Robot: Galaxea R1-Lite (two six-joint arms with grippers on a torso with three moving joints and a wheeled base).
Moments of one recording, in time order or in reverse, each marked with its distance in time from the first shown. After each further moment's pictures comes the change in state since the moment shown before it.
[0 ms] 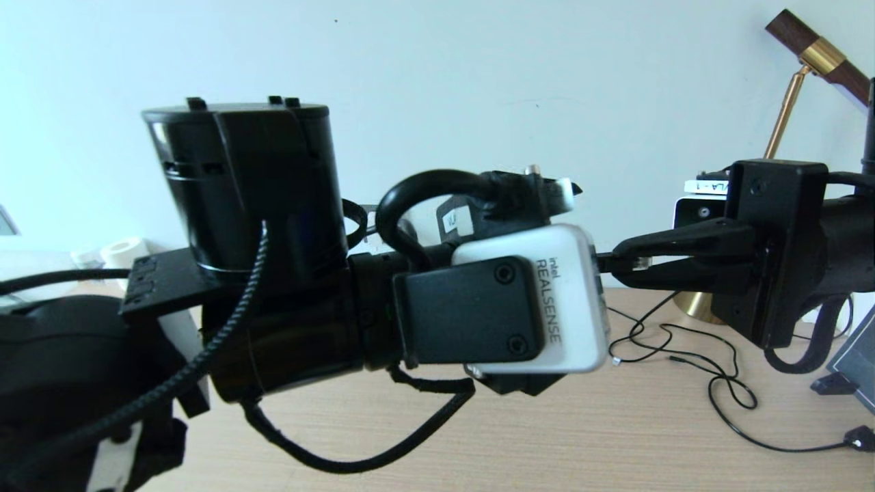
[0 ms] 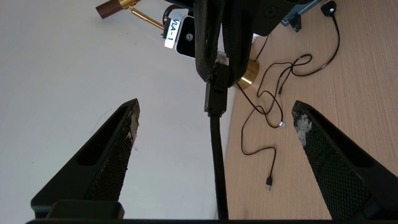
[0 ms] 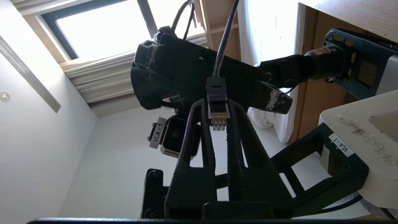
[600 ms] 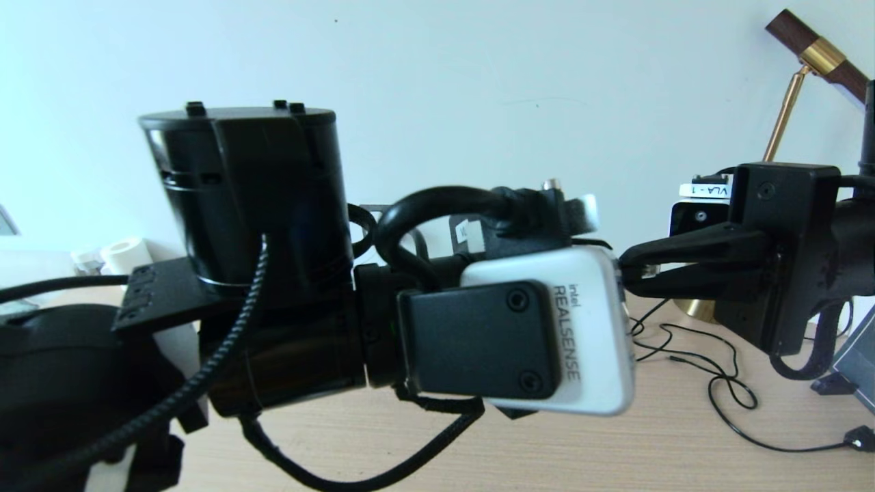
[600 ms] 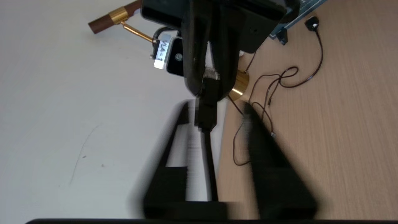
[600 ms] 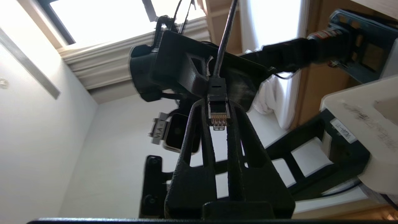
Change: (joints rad) left arm -0.033 -0.003 0.006 -0.001 -0.025 -0.003; right arm 0.000 0.002 0.005 0.000 0.066 -0.002
